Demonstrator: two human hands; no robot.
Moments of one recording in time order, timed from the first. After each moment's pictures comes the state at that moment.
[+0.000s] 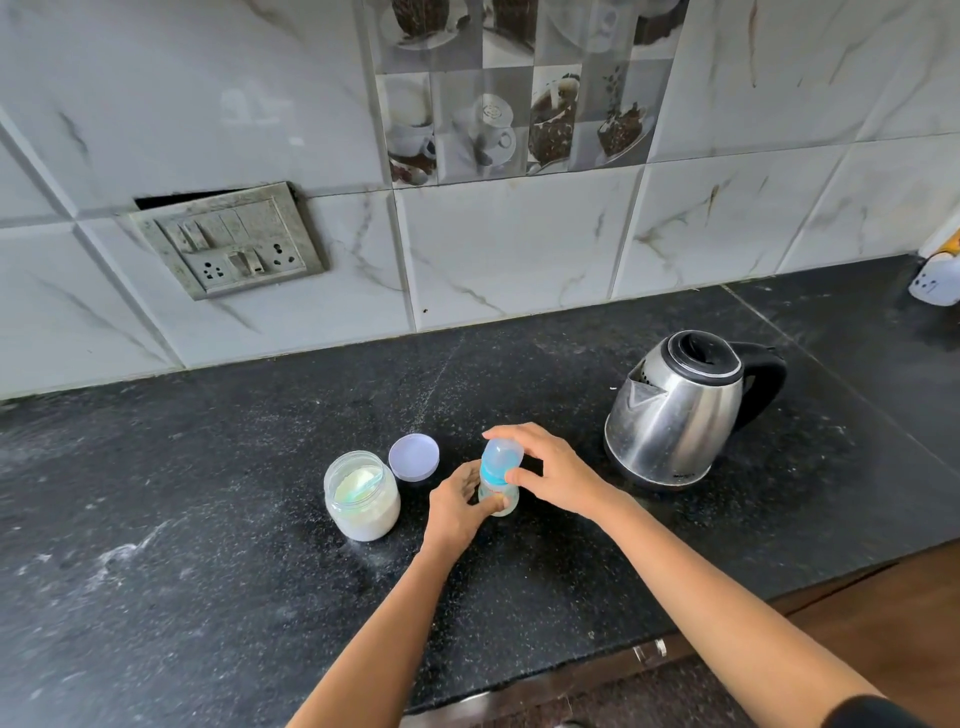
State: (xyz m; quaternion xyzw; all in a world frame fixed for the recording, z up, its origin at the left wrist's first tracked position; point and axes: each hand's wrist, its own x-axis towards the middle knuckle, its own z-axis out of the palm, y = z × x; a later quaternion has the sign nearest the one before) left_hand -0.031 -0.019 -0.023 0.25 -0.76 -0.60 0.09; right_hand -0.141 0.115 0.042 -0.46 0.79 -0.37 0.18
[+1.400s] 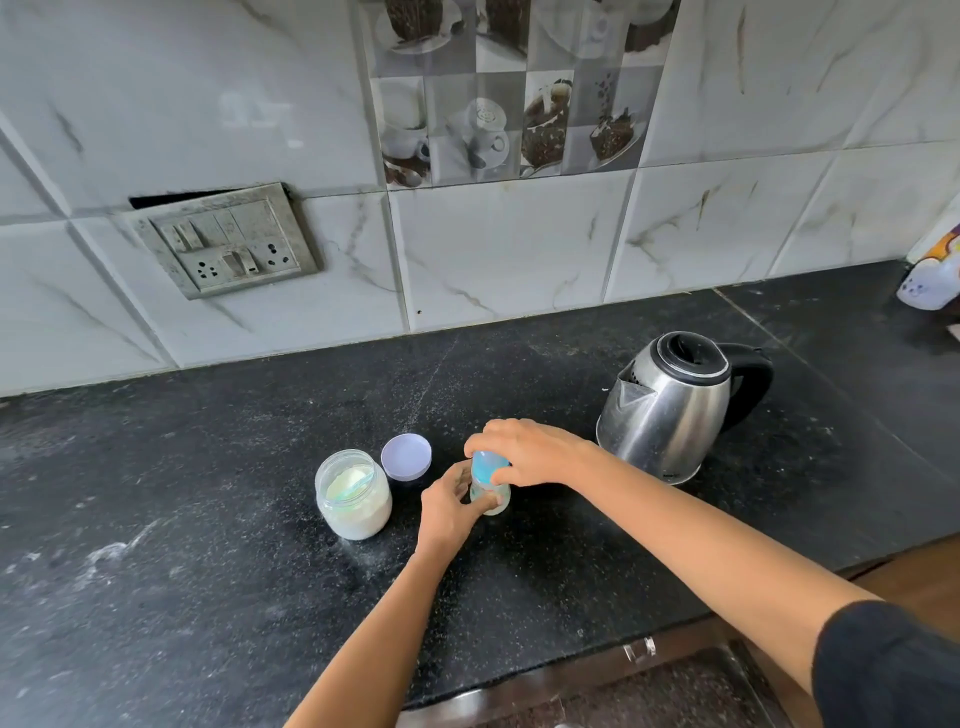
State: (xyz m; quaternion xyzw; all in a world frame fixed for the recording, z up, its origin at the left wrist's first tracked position) left_hand -0.031 -0.014 -0.025 0.26 -0.77 -0.57 0.13; right_hand -0.153 0.086 0.083 -0.60 0.78 -0.02 0.17
